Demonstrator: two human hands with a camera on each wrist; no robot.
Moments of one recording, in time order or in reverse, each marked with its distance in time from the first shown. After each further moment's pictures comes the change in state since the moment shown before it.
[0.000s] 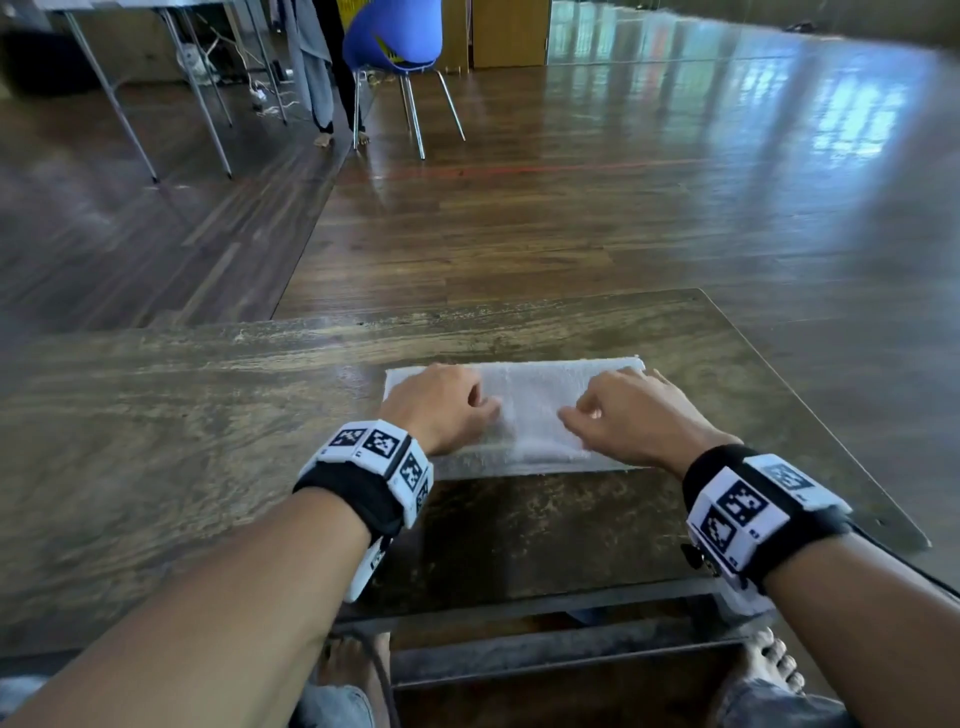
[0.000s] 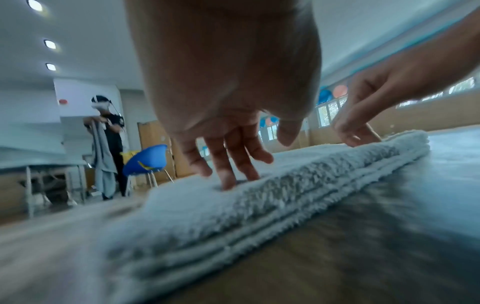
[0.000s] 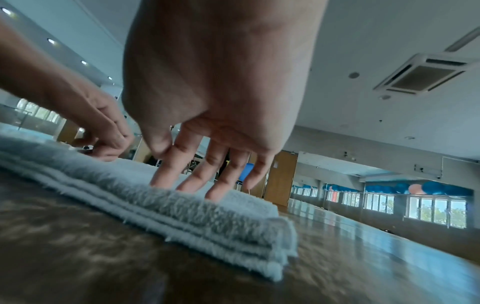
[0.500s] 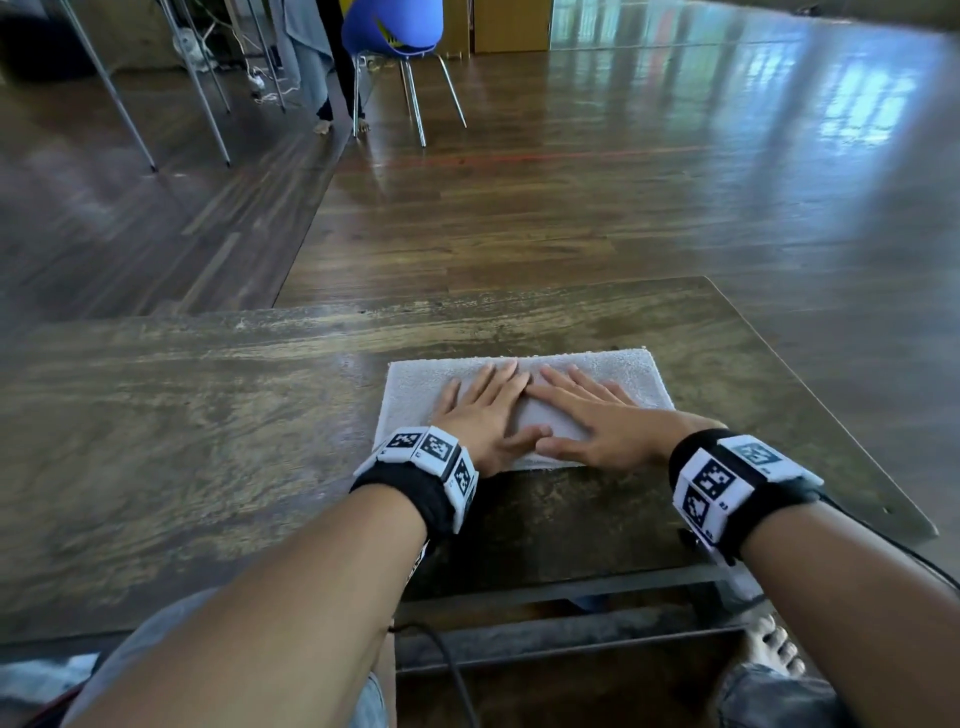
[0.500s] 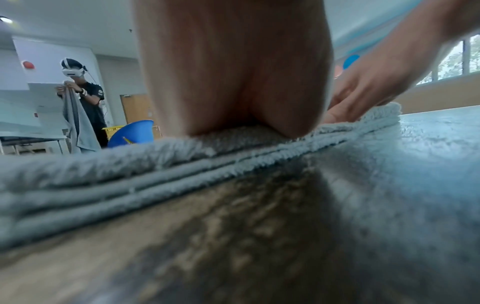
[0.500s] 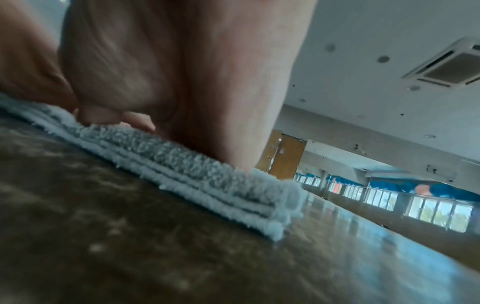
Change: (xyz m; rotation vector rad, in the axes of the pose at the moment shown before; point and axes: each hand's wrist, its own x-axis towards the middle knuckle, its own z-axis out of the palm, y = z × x) left_hand -0.003 0.017 0.040 0.022 -0.342 0.066; right_hand 0.012 0.004 0.030 0.136 -0.442 -0.206
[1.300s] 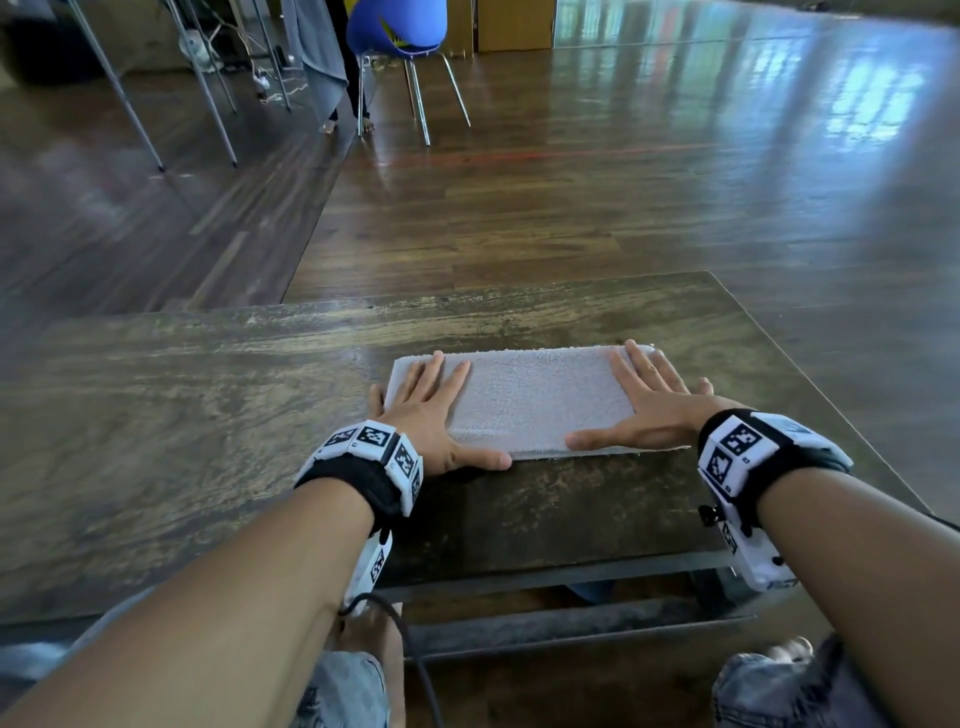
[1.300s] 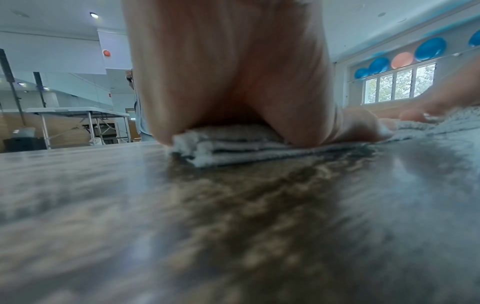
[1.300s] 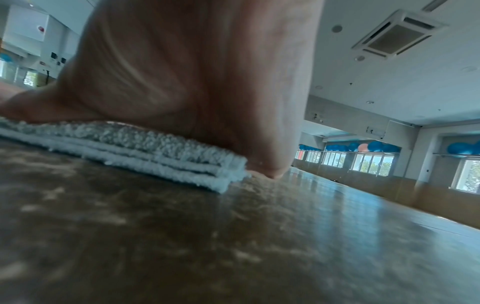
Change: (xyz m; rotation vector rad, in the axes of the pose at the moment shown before) left_hand -0.032 -0.052 -0.006 -0.083 -0.070 -0.235; right_hand -0.019 0.021 -0.012 0.048 -0.052 0.436
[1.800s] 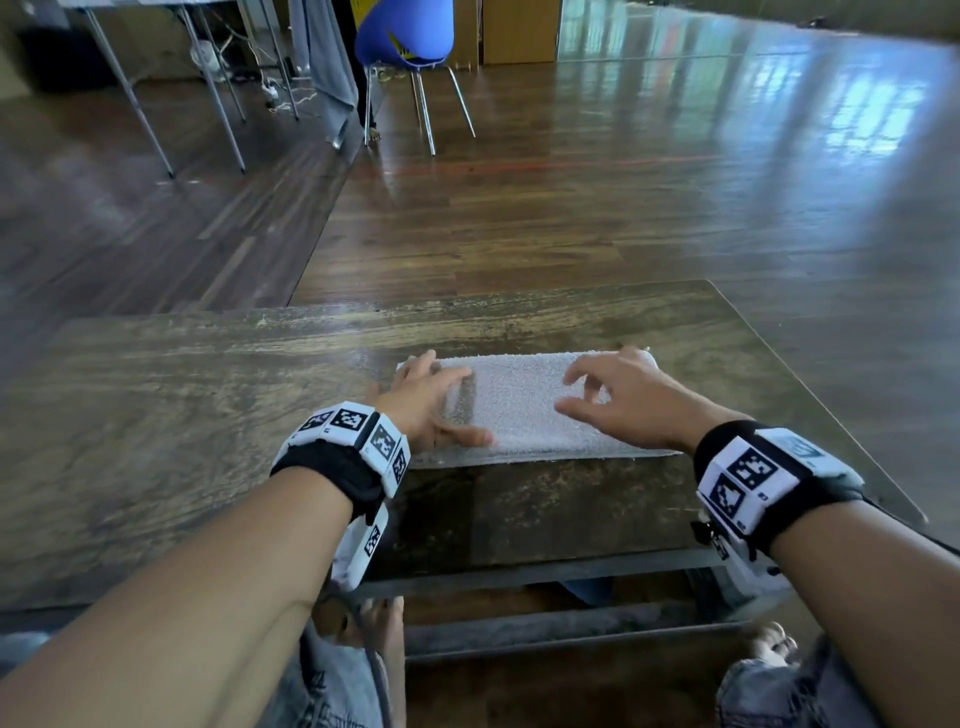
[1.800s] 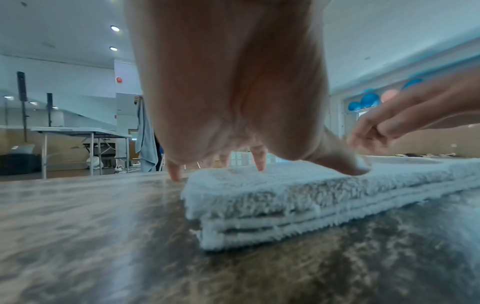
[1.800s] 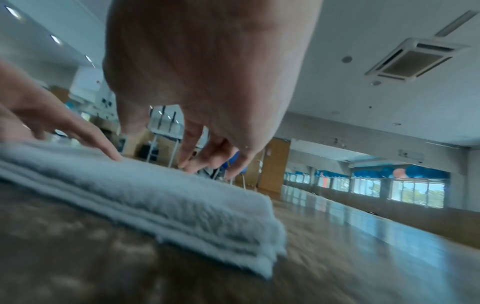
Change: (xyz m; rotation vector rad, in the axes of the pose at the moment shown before) left_hand -0.015 0.002 -0.030 -0.044 0.023 0.048; right_hand -0.030 -0.034 -0.008 0.150 0.354 -0.334
